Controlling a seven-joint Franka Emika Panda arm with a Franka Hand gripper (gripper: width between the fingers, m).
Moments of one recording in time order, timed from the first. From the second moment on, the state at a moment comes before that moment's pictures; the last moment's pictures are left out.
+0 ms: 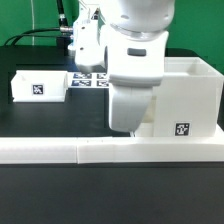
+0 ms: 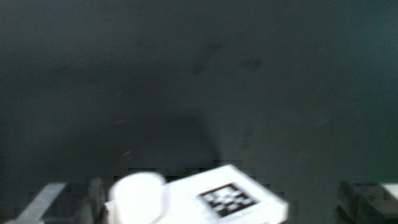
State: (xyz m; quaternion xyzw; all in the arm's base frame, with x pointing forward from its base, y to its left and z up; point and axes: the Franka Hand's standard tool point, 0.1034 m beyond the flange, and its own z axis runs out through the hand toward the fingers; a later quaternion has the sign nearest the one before) arm 0.579 0.006 0.059 -0.69 -0.68 0.19 0.14
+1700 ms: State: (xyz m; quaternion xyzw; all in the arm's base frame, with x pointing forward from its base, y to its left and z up) arm 0.569 -0.008 0.046 -0.75 -0.61 0.11 0.22
